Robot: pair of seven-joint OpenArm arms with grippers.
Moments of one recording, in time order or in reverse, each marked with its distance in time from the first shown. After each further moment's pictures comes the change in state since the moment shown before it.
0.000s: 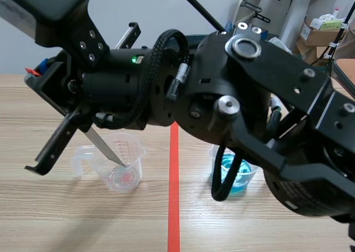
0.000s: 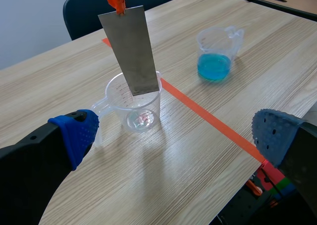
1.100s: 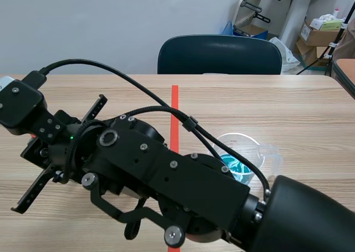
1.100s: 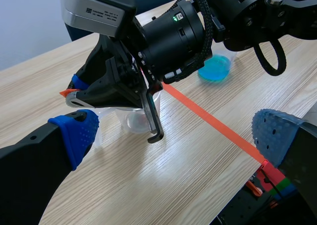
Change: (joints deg) left arm 0.0 0.0 0.0 0.0 0.0 0.0 -0.2; right arm 0.9 -17.6 -8.7 -32.6 -14.3 -11.4 5.1
